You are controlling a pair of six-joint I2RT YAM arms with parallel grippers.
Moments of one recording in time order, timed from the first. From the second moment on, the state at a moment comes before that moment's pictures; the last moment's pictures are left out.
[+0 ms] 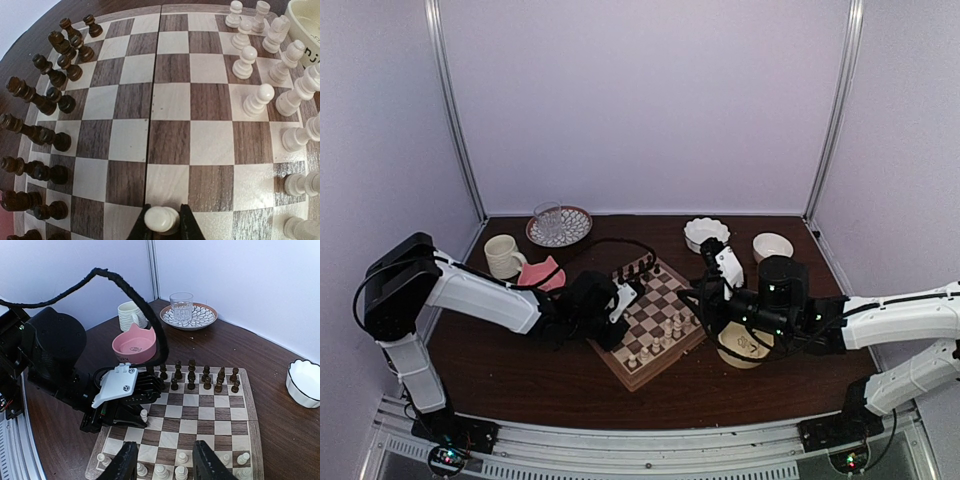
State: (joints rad) left arm -0.98 1.79 0.90 0.10 -0.17 -0.02; right arm 1.01 1.22 0.63 0.34 0.14 0.14
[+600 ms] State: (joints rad) left arm -0.98 1.79 0.93 0.05 -0.14 -0.02; right arm 1.01 1.22 0.63 0.34 0.14 0.14
